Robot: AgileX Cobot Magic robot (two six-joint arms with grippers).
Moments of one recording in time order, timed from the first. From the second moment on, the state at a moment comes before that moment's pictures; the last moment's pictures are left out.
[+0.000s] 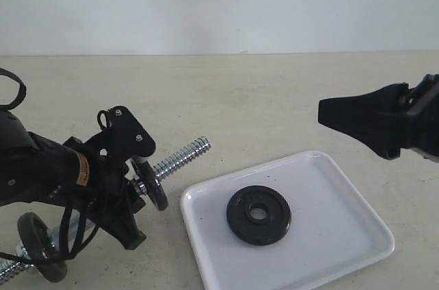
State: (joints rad) left arm -0.57 1.67 -0.66 0.28 0.12 0.05; right arm 0.16 0.93 -0.48 1.45 0.62 -1.28
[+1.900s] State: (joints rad) left arm -0.60 1.51 -0.65 0.24 0.18 0.04; right arm 0.16 0.93 -0.63 1.31 0.79 -1.25
